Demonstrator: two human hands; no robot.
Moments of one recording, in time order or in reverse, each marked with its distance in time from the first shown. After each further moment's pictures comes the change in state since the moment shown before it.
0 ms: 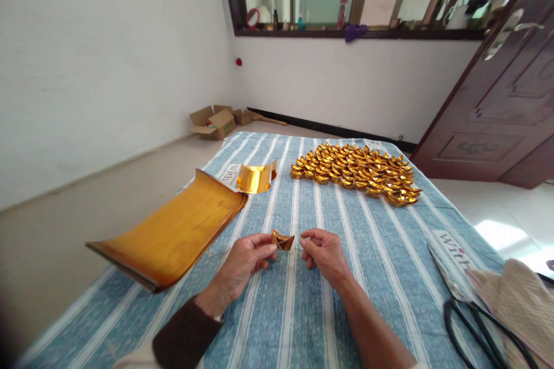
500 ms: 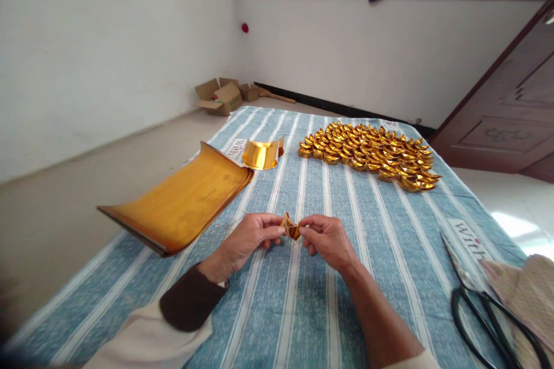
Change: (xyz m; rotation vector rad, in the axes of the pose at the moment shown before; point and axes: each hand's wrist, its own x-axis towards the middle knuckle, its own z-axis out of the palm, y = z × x) left_hand -0.003 0.004 0.000 0.163 -0.155 0.005; right_hand -0.012 -0.011 0.000 -0.129 -0.118 0.015
